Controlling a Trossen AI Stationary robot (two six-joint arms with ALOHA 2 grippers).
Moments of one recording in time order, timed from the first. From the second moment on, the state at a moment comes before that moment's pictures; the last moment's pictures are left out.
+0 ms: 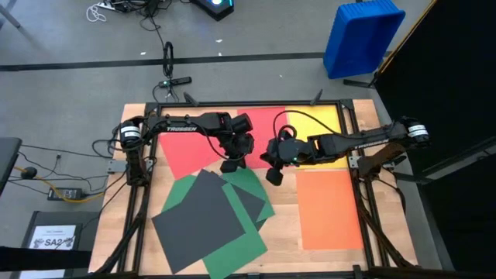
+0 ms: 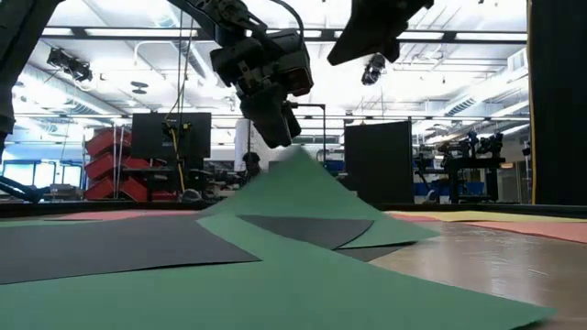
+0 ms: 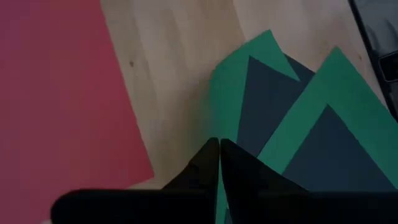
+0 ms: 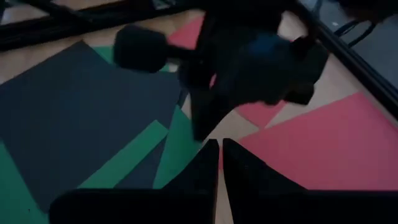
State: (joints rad) left arm 0.28 1.84 1.39 -0.72 0.57 0.36; right arm 0.12 1.43 1.16 -0.41 0.33 0.29
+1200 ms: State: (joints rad) left arm -0.28 1.57 0.80 -0.19 0.07 -0.46; right arm 0.10 1.81 1.02 -0.15 0.11 0.45
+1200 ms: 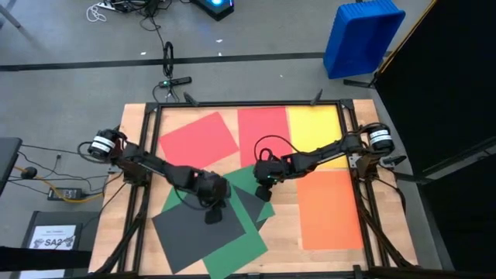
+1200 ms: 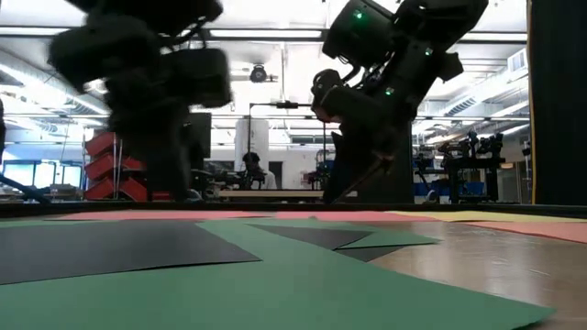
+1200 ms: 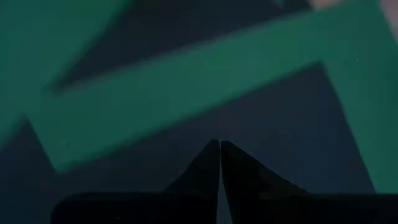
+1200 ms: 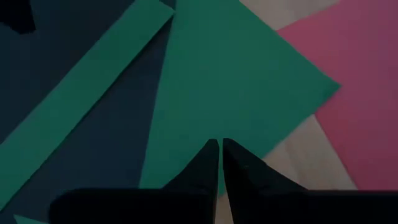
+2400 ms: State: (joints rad) left arm -0.39 1.57 0.75 -0.44 0.32 -0.68; right arm 0.14 1.87 1.03 -0.33 0.03 0.52
